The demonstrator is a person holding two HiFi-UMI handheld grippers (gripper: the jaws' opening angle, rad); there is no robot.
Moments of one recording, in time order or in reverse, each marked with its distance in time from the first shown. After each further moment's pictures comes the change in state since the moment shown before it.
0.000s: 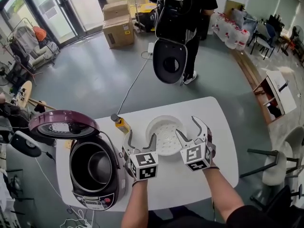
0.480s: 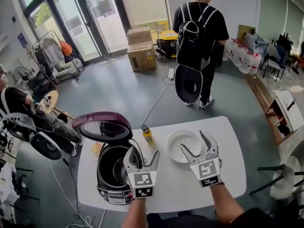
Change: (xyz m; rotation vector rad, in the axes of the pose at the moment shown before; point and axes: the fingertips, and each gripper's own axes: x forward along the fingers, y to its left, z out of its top) left arm -0.152 0.075 0.043 -0.017 -0.158 0.039; right arm -0.103 0.039 0.140 0.140 -0.283 0.067
